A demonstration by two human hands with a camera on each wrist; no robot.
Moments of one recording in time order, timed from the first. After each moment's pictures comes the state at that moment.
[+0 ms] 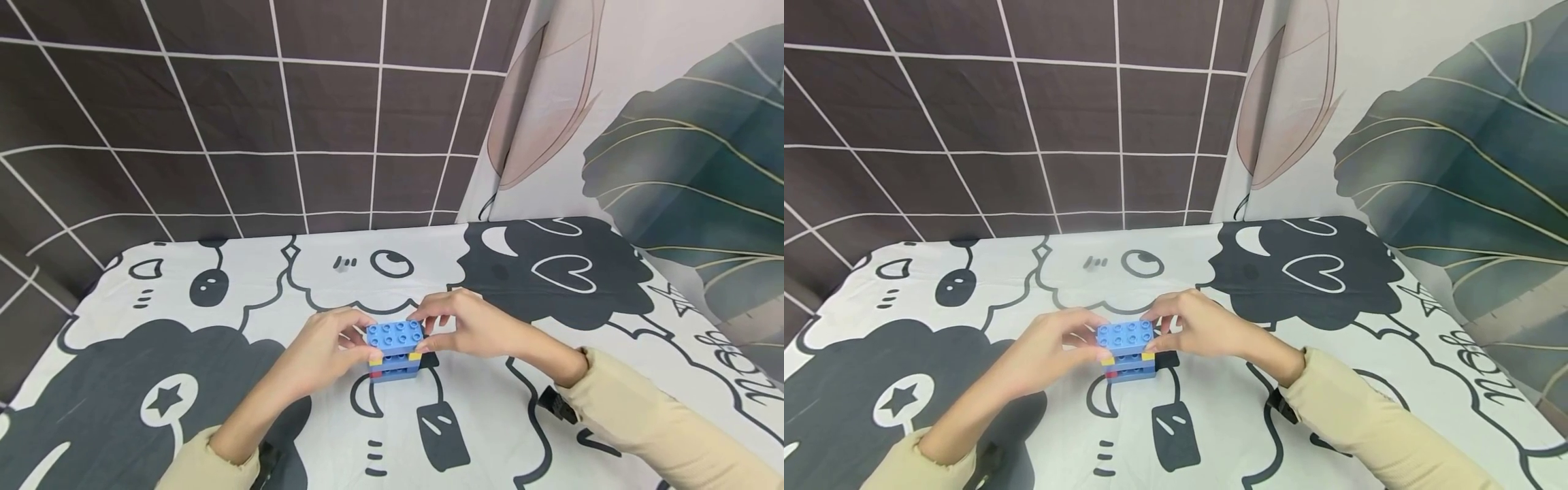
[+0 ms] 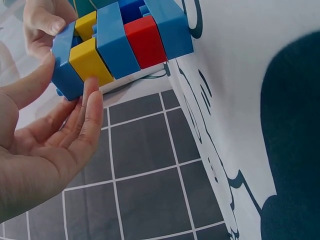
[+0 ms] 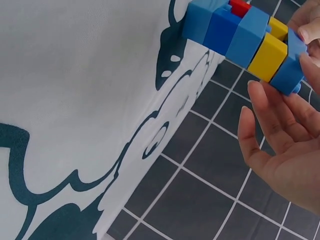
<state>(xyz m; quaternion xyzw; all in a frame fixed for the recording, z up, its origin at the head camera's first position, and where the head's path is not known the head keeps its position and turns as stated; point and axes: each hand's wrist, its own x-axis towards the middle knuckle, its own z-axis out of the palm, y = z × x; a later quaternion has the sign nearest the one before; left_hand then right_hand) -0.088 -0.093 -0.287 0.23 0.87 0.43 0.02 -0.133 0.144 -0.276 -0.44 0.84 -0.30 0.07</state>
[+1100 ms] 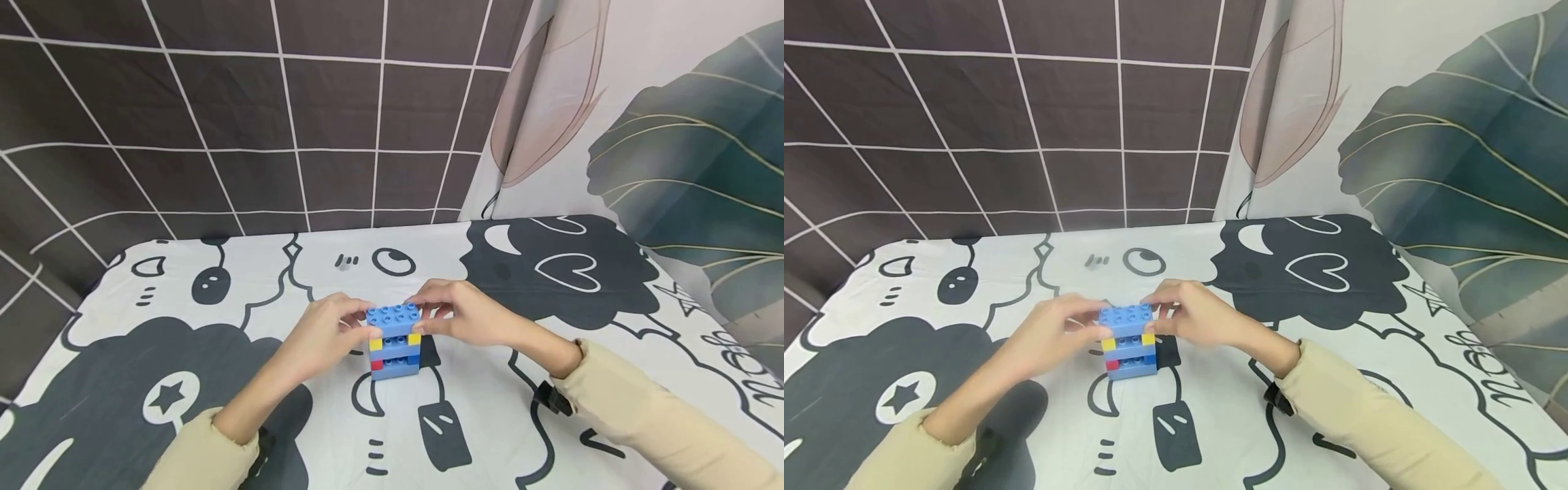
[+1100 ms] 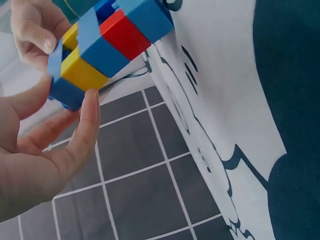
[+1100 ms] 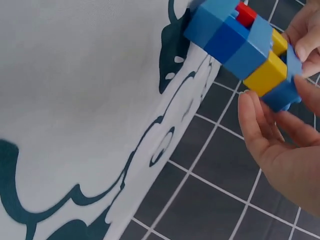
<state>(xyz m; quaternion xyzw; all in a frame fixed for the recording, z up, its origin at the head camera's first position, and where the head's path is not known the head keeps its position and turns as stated) -0.100 -0.087 -0.284 0.16 0.91 0.39 0.03 -0.144 0.140 -0.281 -0.40 0.84 -0.35 0.09</state>
